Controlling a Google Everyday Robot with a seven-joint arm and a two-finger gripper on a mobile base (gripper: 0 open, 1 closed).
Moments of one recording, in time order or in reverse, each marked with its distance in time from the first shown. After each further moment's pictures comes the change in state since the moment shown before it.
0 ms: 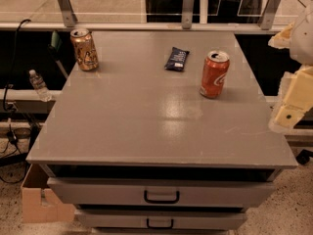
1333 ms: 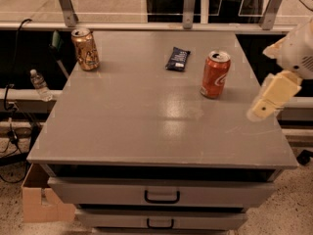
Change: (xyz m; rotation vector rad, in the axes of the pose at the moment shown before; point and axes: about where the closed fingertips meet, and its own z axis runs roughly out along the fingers) arm 0.009 -0.042 0.057 0.008 -0.156 0.169
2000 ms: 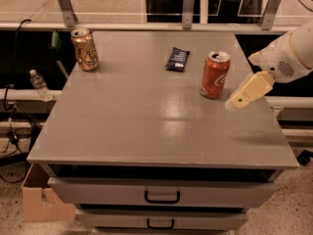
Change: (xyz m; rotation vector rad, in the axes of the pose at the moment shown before) arm -0.014 -0.032 0.056 -0.037 -0.188 0.148
